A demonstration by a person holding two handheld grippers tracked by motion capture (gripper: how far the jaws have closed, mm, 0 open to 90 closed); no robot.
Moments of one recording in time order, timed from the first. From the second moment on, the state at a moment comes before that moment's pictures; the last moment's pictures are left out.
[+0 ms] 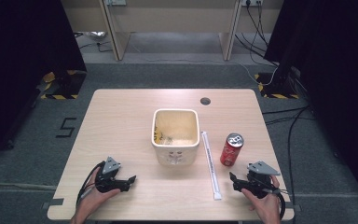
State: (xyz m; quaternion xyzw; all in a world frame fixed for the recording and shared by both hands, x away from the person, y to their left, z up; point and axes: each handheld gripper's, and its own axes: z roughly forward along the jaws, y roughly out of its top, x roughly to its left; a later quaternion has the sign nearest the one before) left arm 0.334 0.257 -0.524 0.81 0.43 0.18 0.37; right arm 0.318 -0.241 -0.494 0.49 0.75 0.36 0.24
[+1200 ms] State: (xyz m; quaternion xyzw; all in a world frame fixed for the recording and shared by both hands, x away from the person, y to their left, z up) left arm 0.334 0.257 -0.524 0.81 0.43 0.18 0.37; right arm 0.347 -0.216 -0.448 0.46 0.75 0.39 0.27
